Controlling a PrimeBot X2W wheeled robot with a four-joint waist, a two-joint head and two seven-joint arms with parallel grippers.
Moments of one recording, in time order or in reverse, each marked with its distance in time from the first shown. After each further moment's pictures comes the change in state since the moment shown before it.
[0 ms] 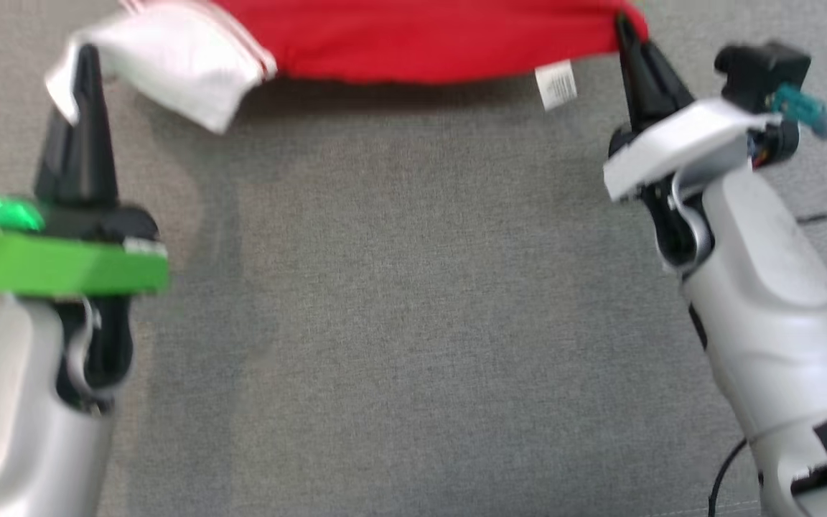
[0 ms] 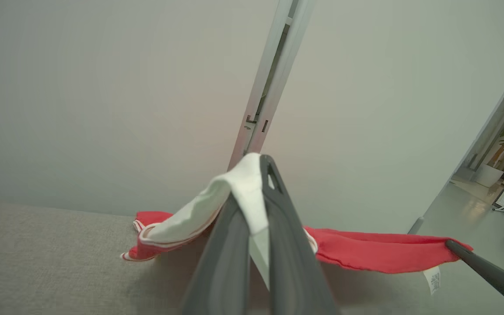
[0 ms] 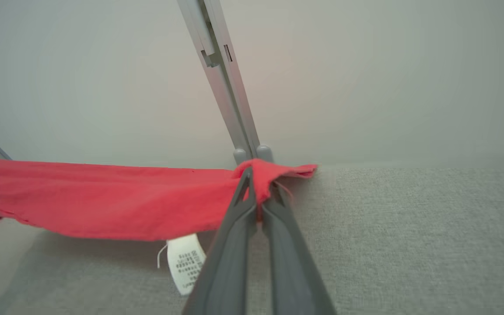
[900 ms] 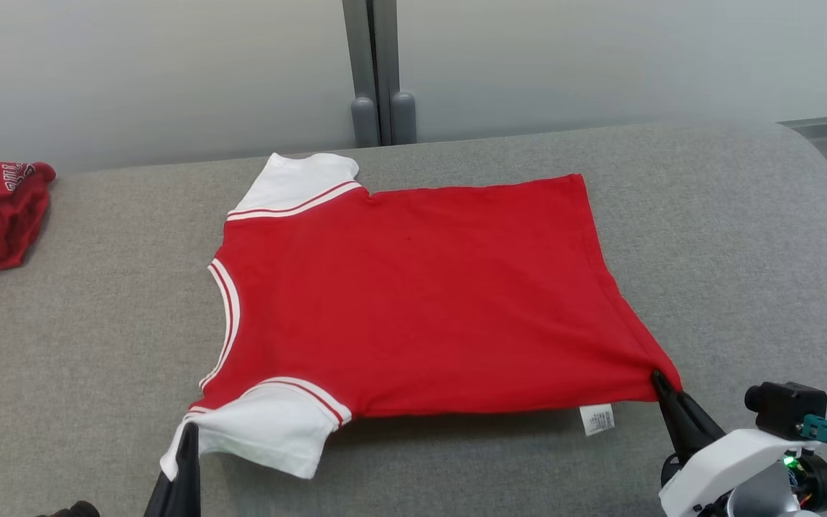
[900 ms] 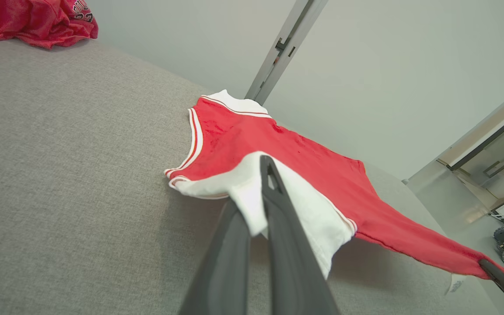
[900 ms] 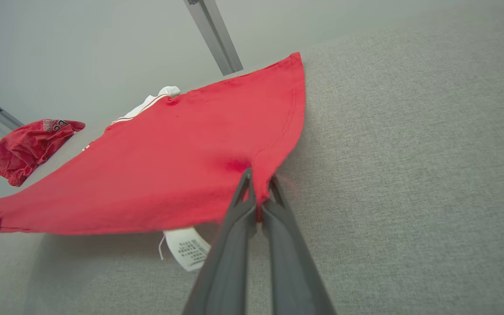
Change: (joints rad) left arm 0.809 -0.011 -0.033 -0.284 -0.091 0.174 0.041; right arm 0.952 0.043 -0.197 -0.653 0.010 0.000 0.349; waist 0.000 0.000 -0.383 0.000
